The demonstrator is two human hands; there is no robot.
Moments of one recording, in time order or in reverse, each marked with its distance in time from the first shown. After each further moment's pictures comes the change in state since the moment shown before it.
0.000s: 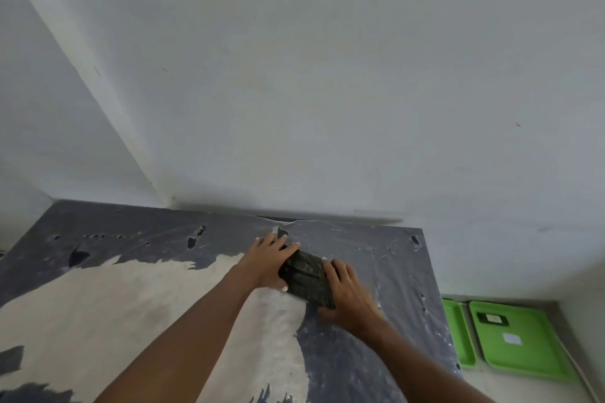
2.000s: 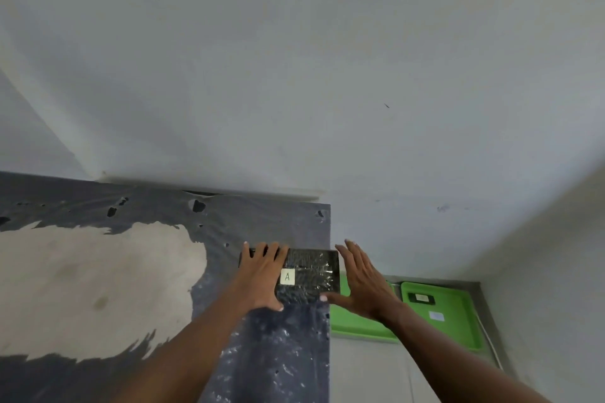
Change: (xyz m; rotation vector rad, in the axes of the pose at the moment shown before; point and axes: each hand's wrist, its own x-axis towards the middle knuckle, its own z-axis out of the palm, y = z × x) left_hand 0.031 0.289 0.032 0.070 0.154 -0.111; right_hand -0.177 0.238 -0.096 -0.021 -0.032 0.013
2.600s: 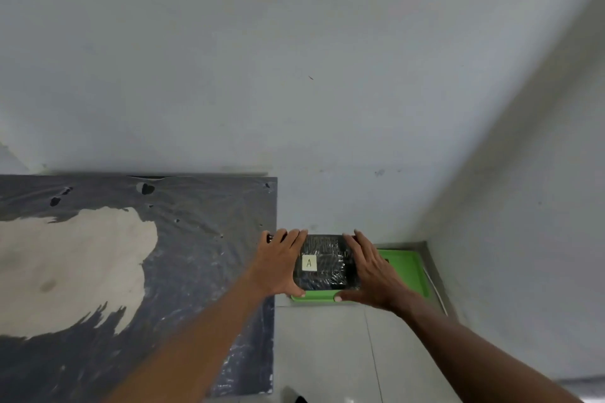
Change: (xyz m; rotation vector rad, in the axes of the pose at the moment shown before) left_hand -0.036 0.179 -0.033 0.034 0.159 0.211; right_hand -0.171 0.078 -0.034 -0.049 0.033 0.105
